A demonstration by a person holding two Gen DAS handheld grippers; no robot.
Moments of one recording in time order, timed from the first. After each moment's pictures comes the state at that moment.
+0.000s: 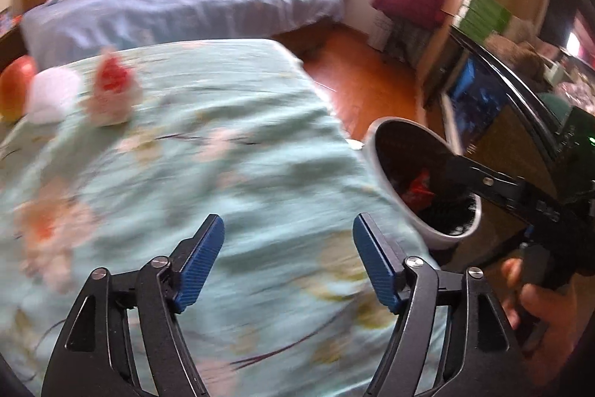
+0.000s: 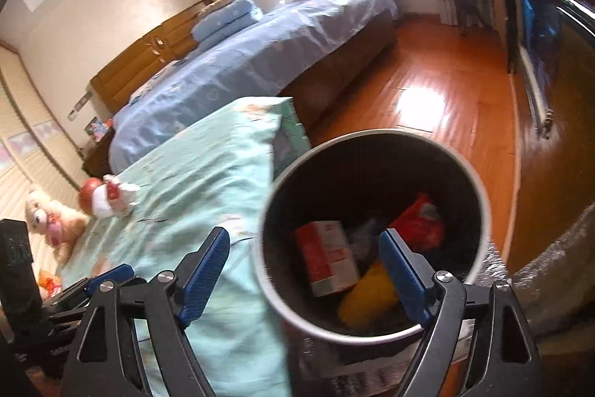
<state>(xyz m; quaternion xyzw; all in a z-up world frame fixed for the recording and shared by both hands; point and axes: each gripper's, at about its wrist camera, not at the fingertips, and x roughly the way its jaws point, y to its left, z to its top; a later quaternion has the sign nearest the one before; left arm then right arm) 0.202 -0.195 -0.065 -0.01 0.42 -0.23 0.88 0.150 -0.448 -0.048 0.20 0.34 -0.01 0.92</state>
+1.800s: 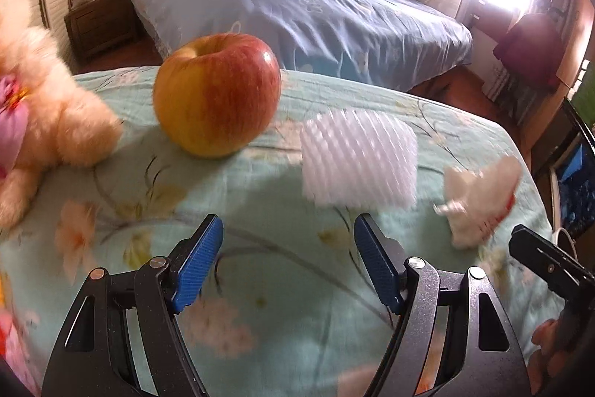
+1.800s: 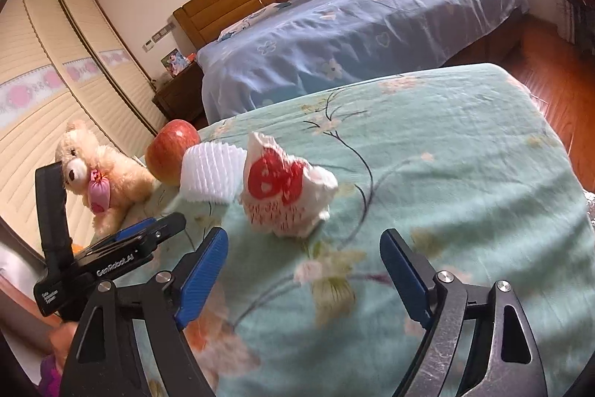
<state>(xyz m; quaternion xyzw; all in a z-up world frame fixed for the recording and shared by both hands) 0.372 0.033 -0.085 -0.04 0.42 -0.05 0.90 0.316 -0.217 -0.061 0.14 0.38 0.16 0.90</state>
